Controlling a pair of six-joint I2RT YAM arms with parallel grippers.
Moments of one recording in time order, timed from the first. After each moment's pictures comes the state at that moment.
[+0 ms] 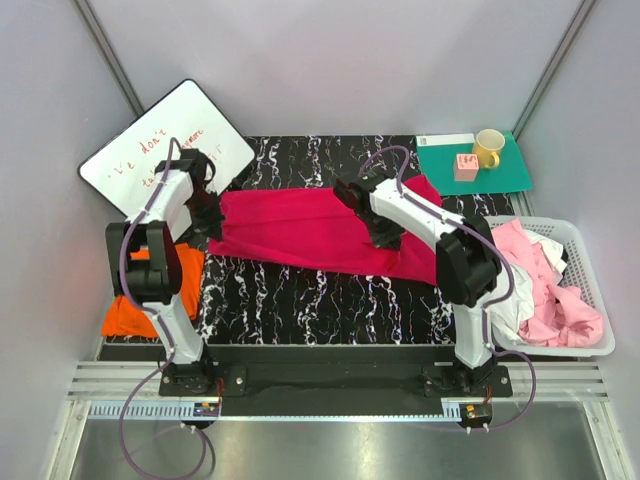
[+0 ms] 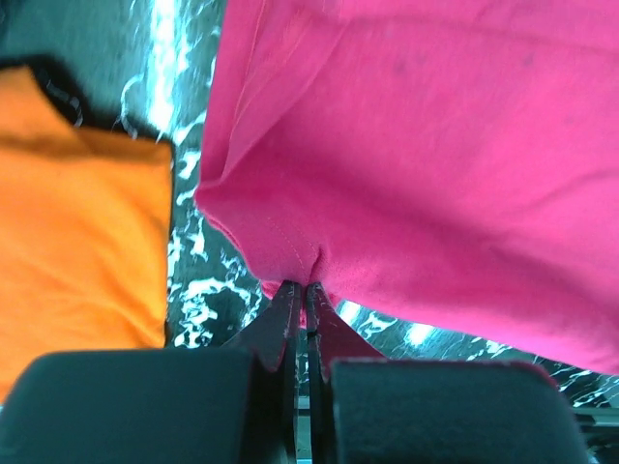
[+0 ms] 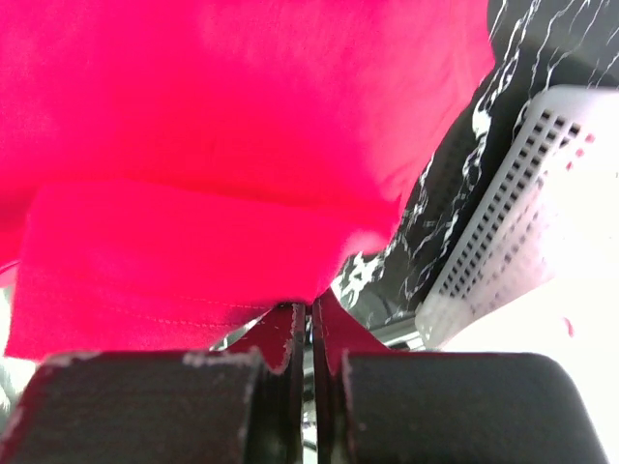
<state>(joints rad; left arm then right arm) 0.04 1.83 1.49 -1.07 0.08 -0.30 0.67 1.98 1.70 -1.34 0.47 0.43</state>
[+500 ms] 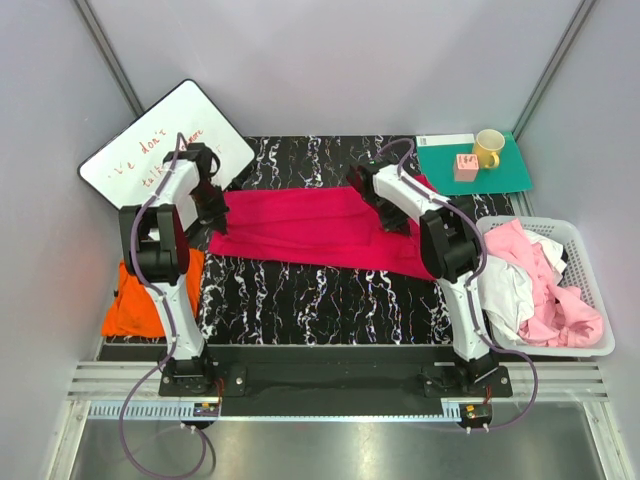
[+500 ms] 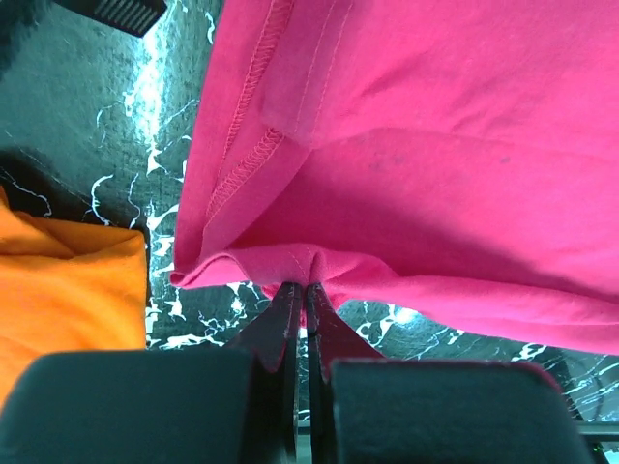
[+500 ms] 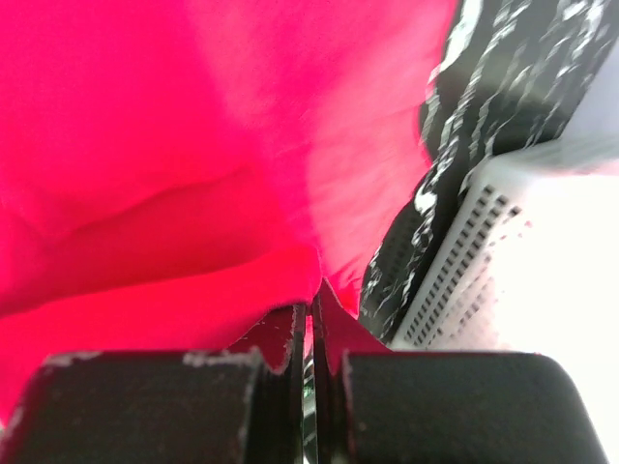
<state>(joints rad) 0.04 2.05 1.68 -1.10 0.10 -0.32 0.50 2.28 1.91 -1.34 0.58 0.35</state>
